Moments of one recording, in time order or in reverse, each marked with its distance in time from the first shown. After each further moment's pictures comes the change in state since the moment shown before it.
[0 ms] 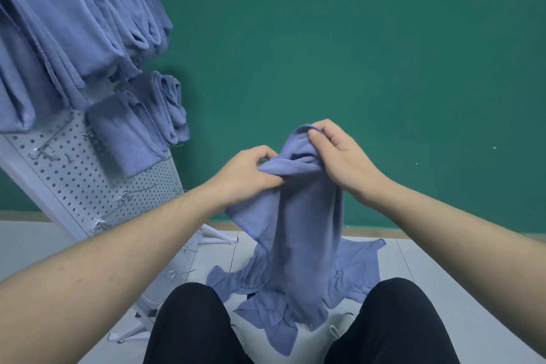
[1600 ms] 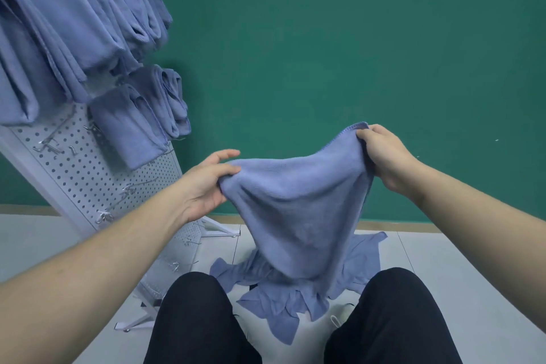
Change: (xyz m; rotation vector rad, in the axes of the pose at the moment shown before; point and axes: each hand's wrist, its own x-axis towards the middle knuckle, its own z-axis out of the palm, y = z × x) left_hand -0.017 -0.045 -0.019 -0.914 0.120 -0.452; right_hand 0.014 0.056 -0.052 0.151 0.227 0.556
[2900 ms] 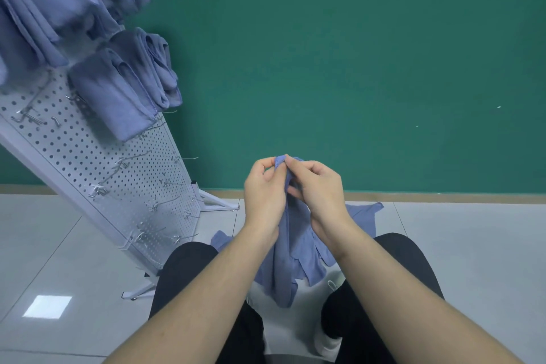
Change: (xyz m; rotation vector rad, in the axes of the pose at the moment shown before) left_hand -0.038 -0.100 0.098 0.003 0.230 0.231; right_hand -0.106 0.062 0.103 0.511 -0.016 0.131
